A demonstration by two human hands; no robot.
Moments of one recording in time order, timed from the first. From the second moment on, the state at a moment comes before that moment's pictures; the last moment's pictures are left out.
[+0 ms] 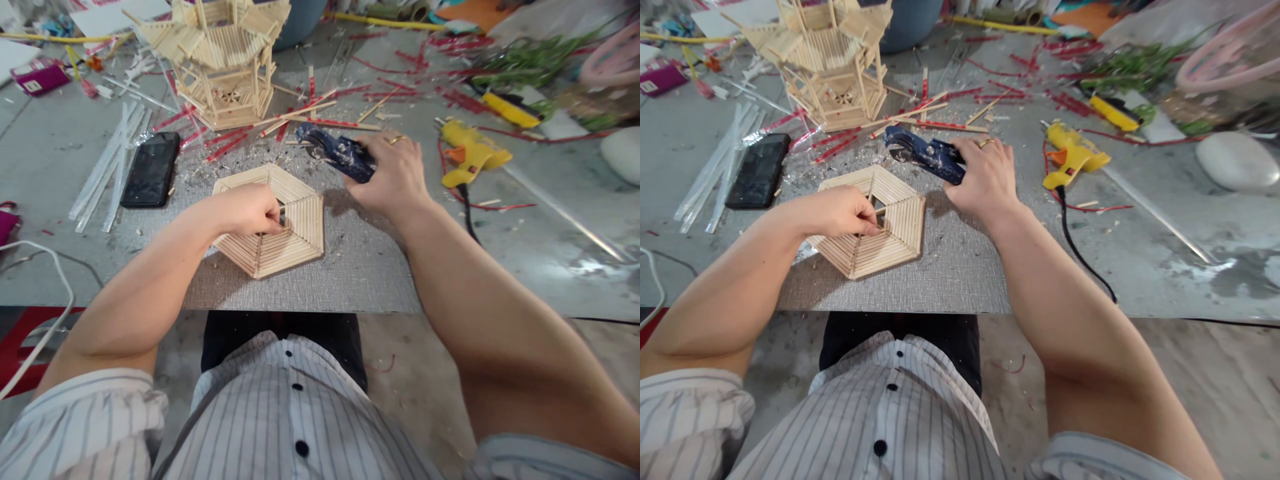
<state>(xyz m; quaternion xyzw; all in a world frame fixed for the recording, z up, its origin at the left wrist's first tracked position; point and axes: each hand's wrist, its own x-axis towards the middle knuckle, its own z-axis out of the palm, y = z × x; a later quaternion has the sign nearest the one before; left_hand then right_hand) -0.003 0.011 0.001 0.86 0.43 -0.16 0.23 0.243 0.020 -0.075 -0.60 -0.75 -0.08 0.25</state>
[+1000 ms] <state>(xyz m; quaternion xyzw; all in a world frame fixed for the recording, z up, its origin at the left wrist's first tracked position) -0.003 0.008 0.002 0.86 0.42 -0.14 0.24 0.241 0.020 -0.077 -0.58 -0.75 -0.04 0.30</state>
